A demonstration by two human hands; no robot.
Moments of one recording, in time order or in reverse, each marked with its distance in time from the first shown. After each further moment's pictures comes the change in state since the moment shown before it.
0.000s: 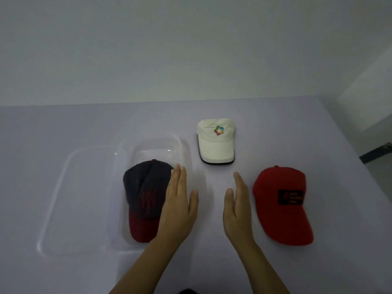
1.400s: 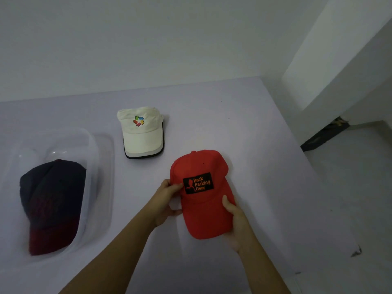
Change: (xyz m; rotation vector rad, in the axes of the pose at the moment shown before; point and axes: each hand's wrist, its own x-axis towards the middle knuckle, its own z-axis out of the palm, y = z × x) left_hand 0.038 0.081 0.179 -0.859 -0.457 -0.847; right_hand 0.029 0.153 -0.185 1.015 -0.199 0.788
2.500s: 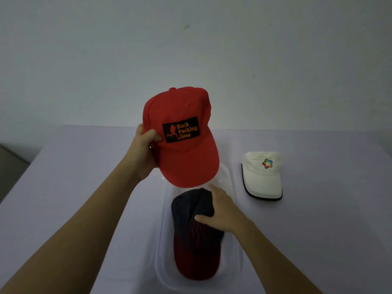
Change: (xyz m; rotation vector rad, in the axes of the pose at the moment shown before) left_hand -0.123 0.227 -0.352 -0.165 0.203 0.616; right_hand 0.089 0.127 0.349 -1.716 -0.344 -0.279
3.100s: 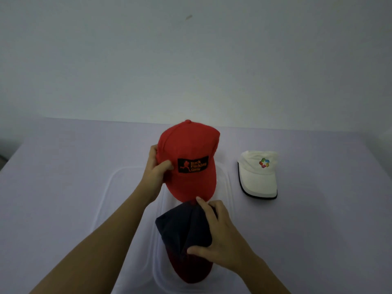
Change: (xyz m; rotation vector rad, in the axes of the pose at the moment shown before) left_hand 0.009 -0.079 -0.012 0.117 -0.058 0.087; right_hand -0.060 -0.027 0.018 -0.070 0.138 -0.264
